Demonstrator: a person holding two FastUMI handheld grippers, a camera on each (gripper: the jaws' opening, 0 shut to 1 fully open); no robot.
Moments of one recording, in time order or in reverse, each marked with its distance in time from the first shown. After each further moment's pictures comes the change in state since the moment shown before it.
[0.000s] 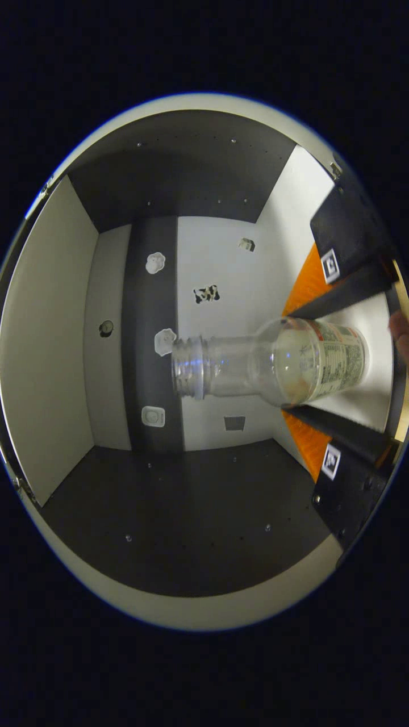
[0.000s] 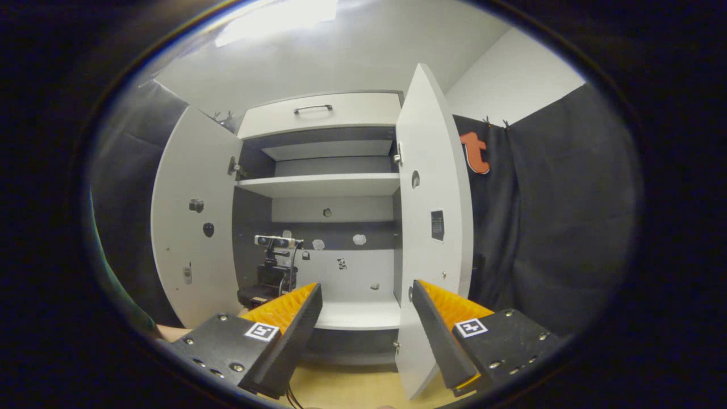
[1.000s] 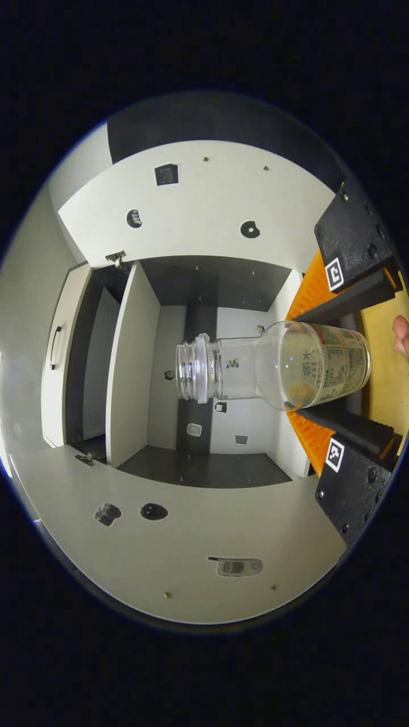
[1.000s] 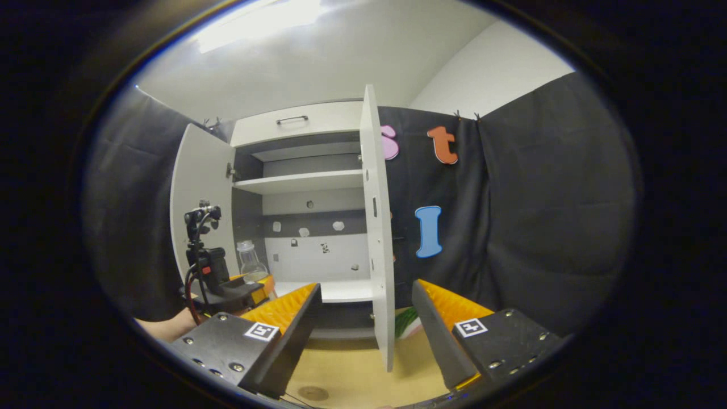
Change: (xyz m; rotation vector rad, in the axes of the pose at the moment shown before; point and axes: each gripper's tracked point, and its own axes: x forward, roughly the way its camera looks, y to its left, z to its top) left arm -0.252 -0.058 0.023 -0.090 -0.151 -0.184; right arm -0.130 -0.066 -0.003 0.038 0.044 -0.045
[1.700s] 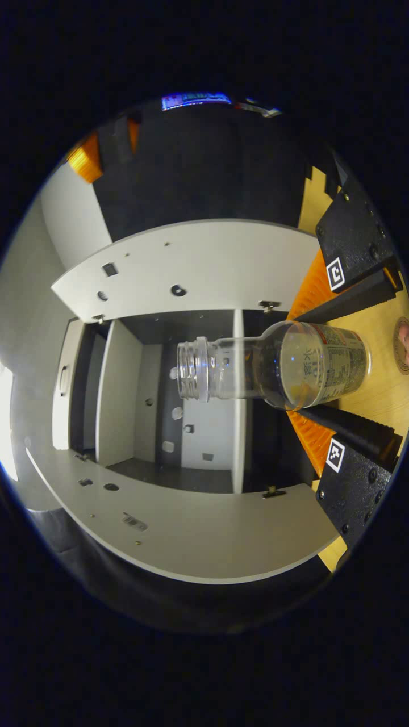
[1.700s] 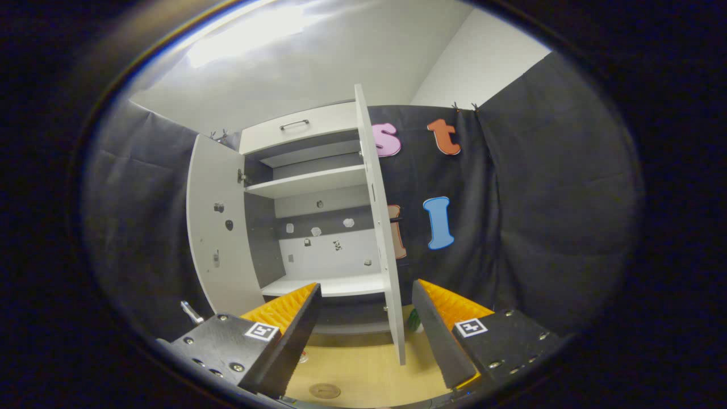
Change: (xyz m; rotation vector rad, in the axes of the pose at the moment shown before) left arm -0.102 -0.045 -0.192 0.069 -0.006 -0.134; right arm -0.011 -0.010 -0.043 0.065 -0.009 0.074
